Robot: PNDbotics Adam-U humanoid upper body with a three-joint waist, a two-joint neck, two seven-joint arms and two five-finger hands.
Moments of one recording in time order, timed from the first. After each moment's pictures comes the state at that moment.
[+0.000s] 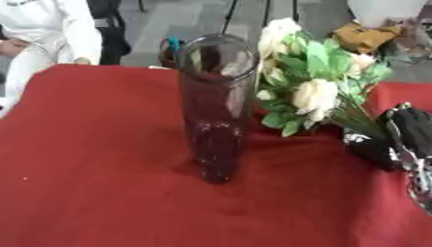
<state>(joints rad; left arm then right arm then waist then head) -0.43 0.46 0.07 -1.98 -0.10 -0.36 0.26 -0.72 -0.67 0.30 -1.61 0.82 0.61 0.02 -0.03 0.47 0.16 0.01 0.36</state>
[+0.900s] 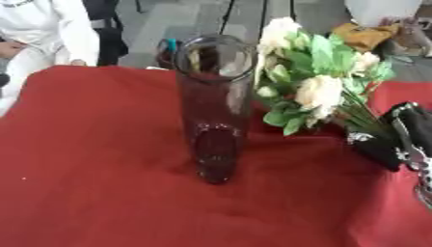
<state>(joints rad) -0.43 0.46 0.07 -1.98 -0.10 -0.36 0.25 -0.70 -0.68 0.29 -1.66 0.69 0.63 0.01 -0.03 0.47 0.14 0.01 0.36</state>
